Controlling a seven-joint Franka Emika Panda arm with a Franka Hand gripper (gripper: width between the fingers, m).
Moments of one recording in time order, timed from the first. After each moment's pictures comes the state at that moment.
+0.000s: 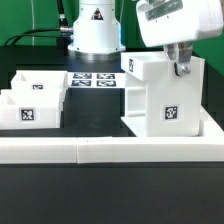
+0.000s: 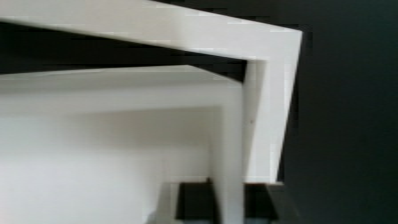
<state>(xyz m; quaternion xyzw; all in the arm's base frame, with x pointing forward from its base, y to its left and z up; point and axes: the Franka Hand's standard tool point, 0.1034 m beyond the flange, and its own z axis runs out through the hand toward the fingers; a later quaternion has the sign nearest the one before) 0.610 0.102 0.110 -0.75 0.64 -0.03 0.15</state>
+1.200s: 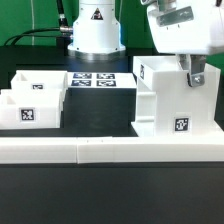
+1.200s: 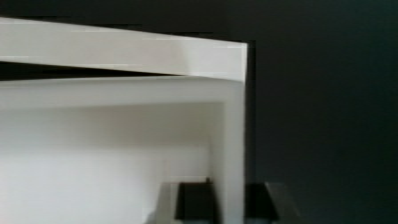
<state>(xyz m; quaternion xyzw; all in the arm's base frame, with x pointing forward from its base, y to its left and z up) 0.644 0.108 0.103 -0.74 0.66 0.00 0.15</state>
